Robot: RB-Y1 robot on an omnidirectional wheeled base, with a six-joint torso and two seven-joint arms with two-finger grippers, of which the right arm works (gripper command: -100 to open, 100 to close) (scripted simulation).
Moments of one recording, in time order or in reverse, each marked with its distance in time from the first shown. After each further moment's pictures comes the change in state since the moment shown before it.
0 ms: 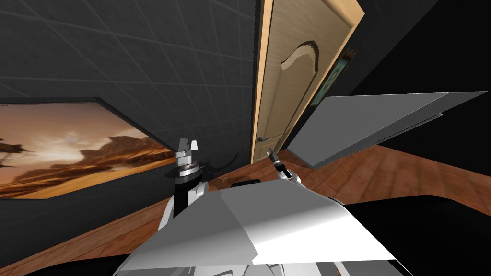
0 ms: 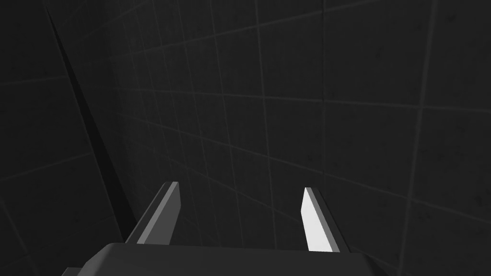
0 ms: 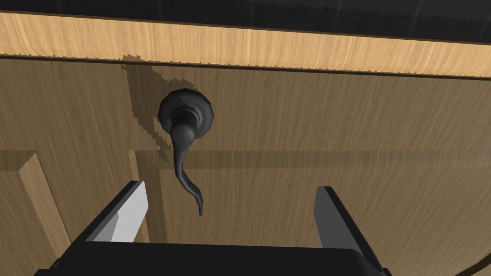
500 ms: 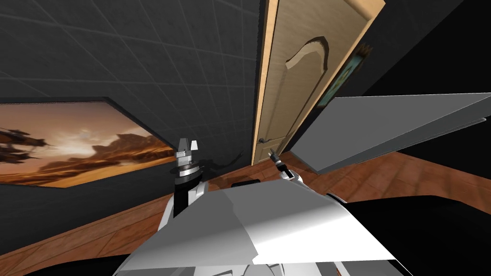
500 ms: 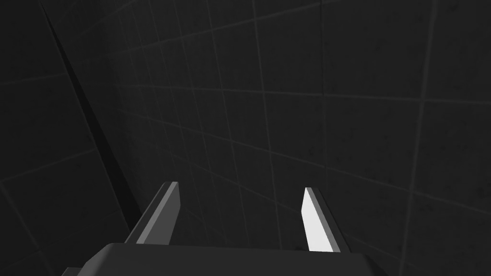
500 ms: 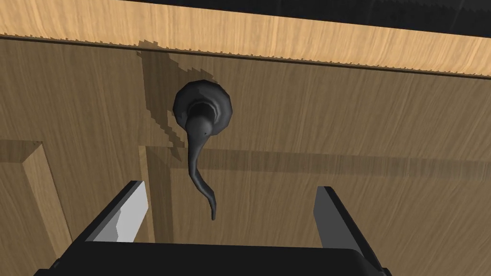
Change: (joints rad) arm -0.040 -0.035 0.021 0.115 -0.020 -0.027 -0.013
